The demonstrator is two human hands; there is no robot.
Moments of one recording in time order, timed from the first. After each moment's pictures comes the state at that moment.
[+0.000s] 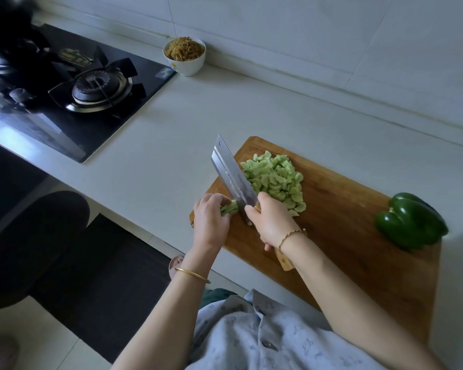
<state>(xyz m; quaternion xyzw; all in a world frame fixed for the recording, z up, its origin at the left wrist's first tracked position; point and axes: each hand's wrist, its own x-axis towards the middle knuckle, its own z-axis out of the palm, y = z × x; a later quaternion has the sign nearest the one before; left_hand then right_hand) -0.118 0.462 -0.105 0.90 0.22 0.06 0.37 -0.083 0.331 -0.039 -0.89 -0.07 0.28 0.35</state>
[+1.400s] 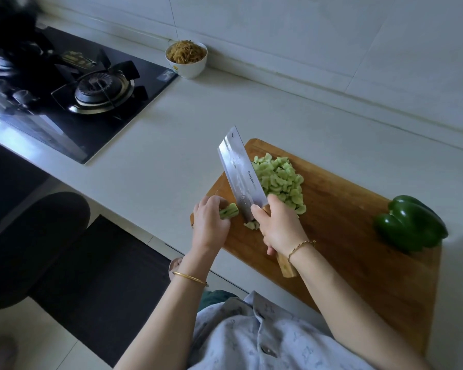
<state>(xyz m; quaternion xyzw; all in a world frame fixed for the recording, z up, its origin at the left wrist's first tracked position) -0.120 0.463 -0.103 0.90 0.22 0.05 0.37 -0.090 0.323 -0.043 -0.86 -0.04 0.24 0.44</state>
